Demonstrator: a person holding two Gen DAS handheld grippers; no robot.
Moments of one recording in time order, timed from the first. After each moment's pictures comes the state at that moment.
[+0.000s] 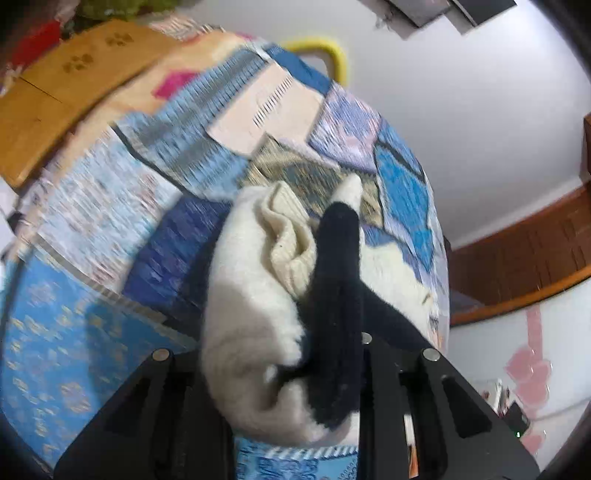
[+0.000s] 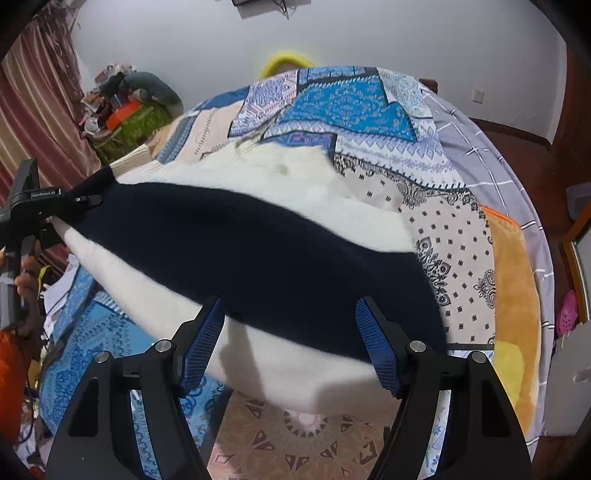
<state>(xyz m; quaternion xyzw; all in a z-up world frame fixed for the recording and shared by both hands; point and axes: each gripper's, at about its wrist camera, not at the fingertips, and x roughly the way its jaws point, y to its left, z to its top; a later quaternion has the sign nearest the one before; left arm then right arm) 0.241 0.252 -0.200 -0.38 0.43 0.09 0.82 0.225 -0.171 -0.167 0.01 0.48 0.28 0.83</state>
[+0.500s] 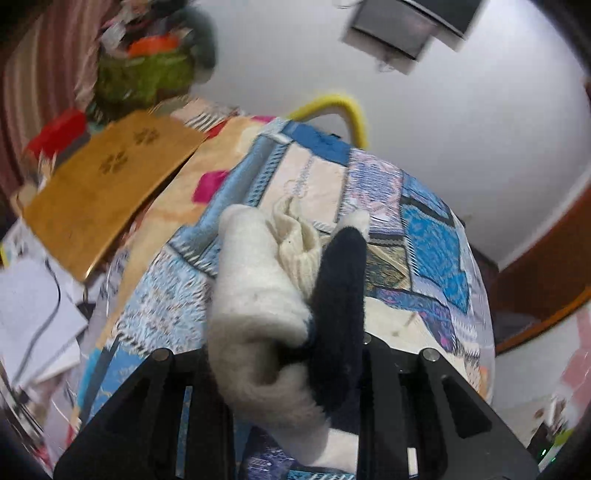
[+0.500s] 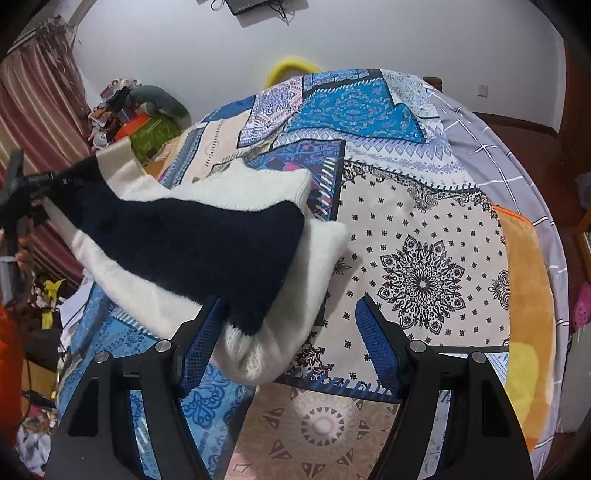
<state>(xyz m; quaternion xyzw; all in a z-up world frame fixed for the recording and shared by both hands) 0.262 0.252 -0.124 -0.24 0.38 0.17 0.87 0.233 -0.168 -0.170 0.04 0.48 0.30 0.83</state>
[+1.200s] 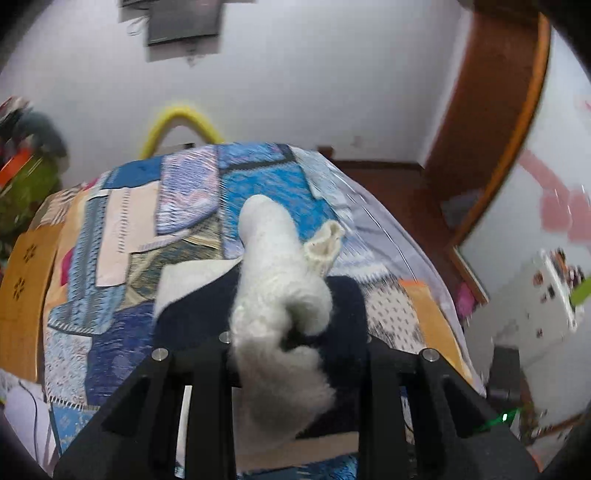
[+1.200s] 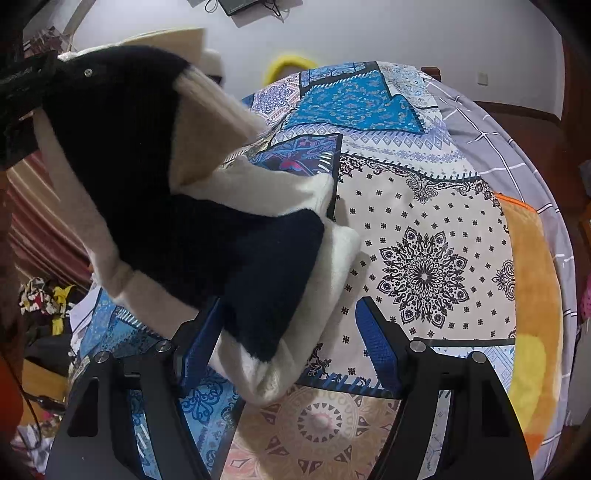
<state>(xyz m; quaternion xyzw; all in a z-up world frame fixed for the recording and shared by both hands) 0.331 -0.010 -0.096 -0.05 0.41 -0.04 0.91 0.235 -0.181 -0.172 0.07 0.49 0.30 0.82</state>
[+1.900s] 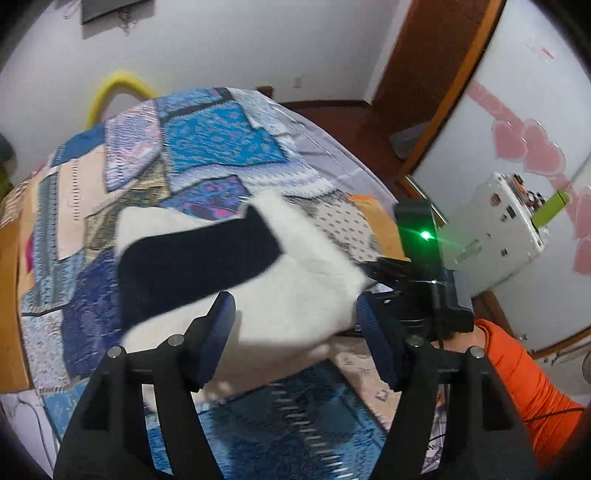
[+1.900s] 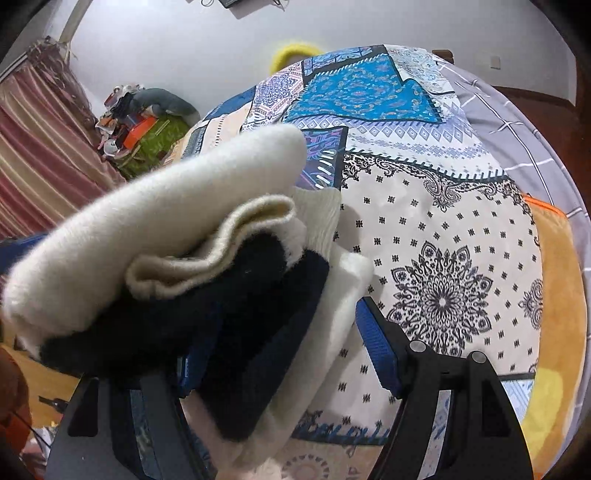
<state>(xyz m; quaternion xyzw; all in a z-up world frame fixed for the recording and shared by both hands) 0.276 -0.017 -0.114 -0.02 0.49 -0.14 0.86 0.278 -0.169 -0.193 0.08 0.50 0.33 0.79</state>
